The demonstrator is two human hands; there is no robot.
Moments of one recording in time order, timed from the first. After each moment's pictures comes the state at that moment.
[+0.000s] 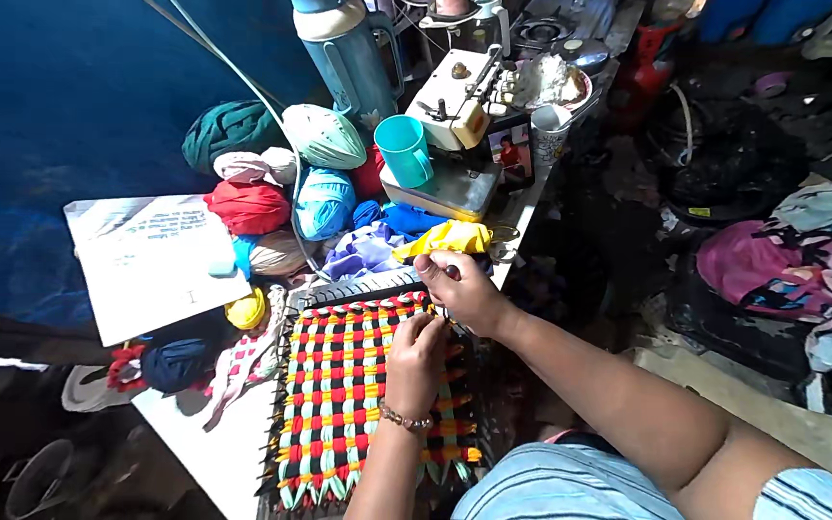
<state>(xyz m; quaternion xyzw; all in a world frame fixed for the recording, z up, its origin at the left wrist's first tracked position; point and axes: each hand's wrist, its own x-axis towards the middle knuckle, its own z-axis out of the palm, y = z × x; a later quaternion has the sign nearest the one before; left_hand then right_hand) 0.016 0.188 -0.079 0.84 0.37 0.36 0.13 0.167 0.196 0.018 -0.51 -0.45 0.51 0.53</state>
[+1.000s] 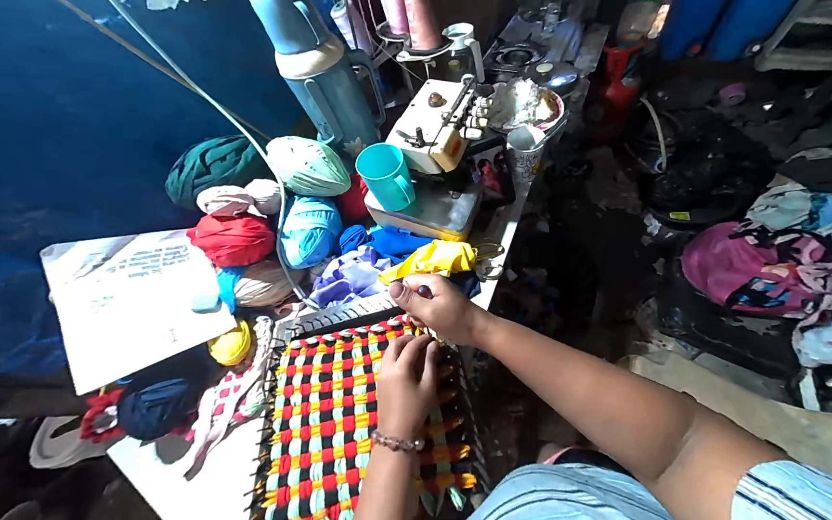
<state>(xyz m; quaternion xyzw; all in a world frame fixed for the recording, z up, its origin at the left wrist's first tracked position) 0.023 0.189 -0.076 0.81 0.44 0.32 0.21 0.176 0.213 0.016 -0.49 -0.50 0.54 0.46</state>
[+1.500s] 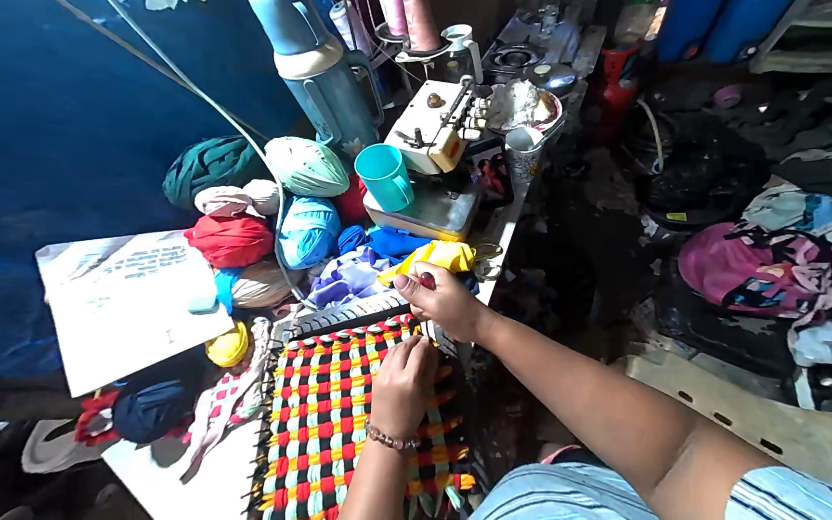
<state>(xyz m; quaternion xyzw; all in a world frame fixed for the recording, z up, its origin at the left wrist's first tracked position) 0.018 0.197 -0.084 0.87 0.34 0.36 0.03 0.178 0.214 0.011 -0.49 -0.44 0.56 0.51</state>
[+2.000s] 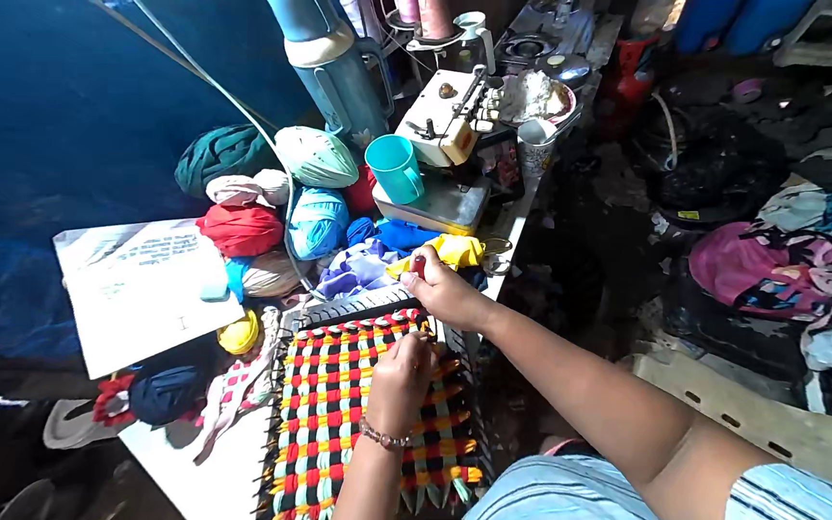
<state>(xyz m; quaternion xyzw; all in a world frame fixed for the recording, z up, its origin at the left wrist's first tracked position) 0.006 0.201 -0.066 0.87 0.35 0.34 0.13 0.173 0.219 0.020 -0.58 -0.52 0.49 0.40</state>
